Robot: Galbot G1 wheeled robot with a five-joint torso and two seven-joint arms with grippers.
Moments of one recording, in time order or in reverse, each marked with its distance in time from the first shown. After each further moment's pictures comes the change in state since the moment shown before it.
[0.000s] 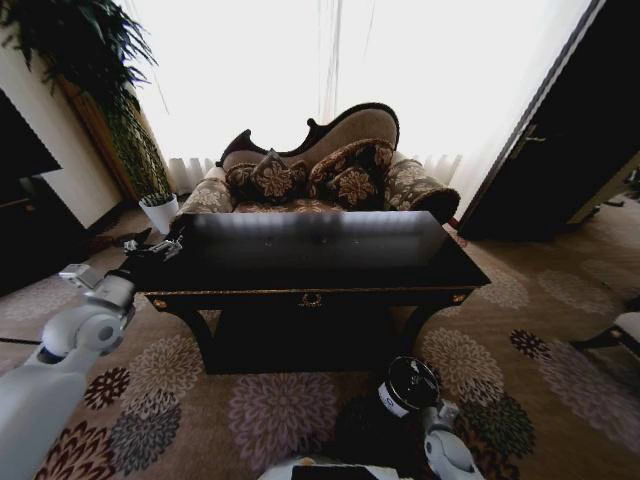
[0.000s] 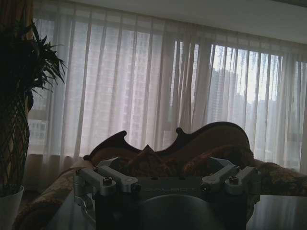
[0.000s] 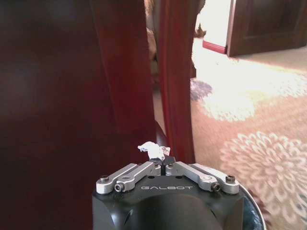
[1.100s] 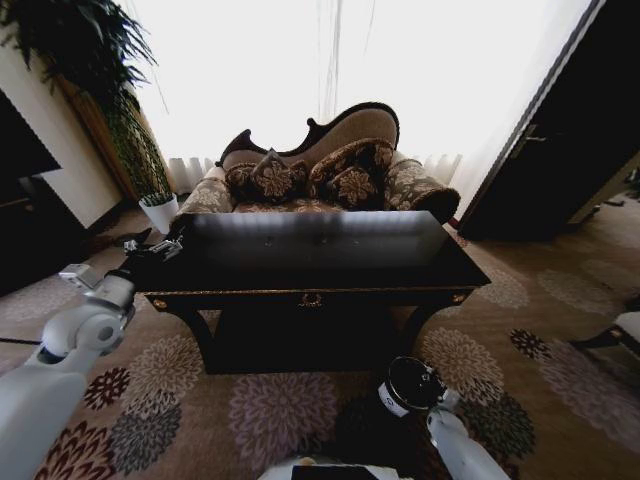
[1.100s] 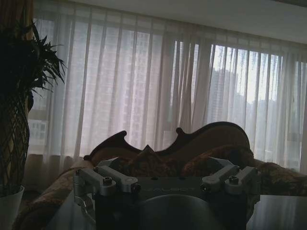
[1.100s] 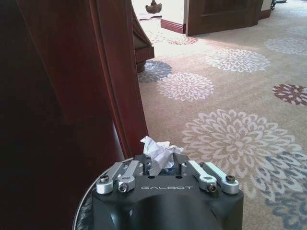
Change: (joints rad) left arm 0.000 0.000 0.000 0.000 0.000 0.000 0.000; right arm 0.279 -0.025 -0.042 -0.442 0.113 0.042 -0.008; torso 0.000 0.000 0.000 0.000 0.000
